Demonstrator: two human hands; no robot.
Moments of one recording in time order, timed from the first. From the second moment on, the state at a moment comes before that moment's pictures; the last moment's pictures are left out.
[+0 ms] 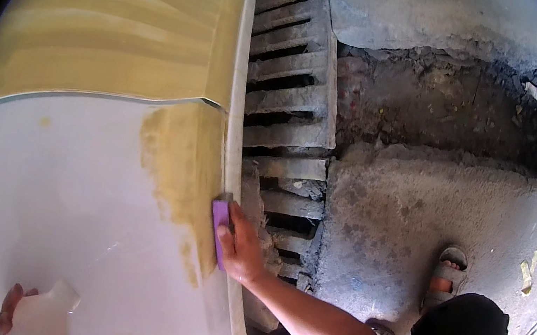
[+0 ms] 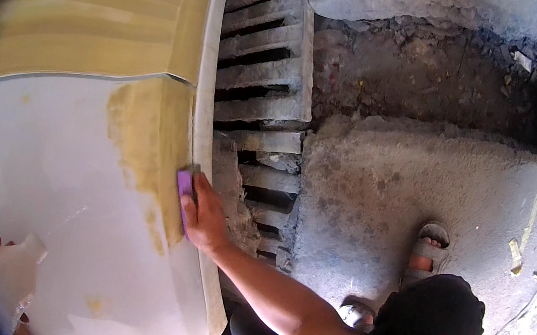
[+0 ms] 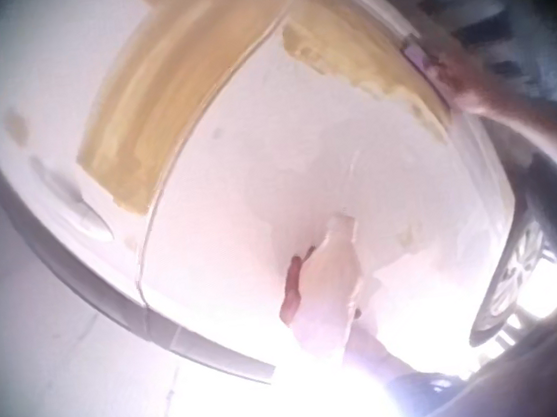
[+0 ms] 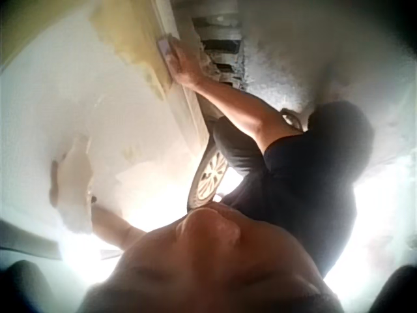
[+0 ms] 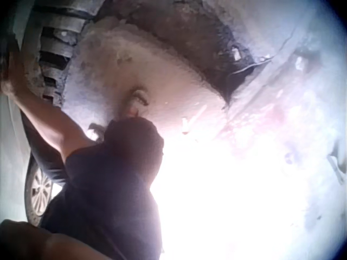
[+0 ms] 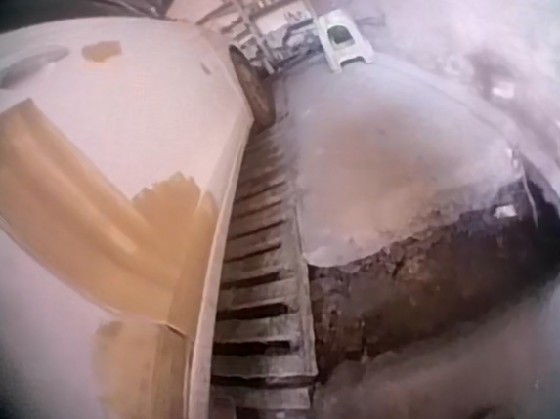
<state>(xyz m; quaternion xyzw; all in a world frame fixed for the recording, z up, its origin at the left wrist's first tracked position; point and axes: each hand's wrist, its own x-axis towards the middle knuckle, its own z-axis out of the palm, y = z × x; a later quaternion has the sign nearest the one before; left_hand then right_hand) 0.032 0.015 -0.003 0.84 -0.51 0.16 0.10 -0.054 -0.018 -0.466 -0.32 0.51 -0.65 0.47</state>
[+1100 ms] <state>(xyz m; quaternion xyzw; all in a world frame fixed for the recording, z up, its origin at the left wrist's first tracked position) 0.023 0.010 -0.008 0.82 -0.55 0.04 0.15 -0.206 0.024 -0.570 -0.12 0.51 -0.54 0.66</state>
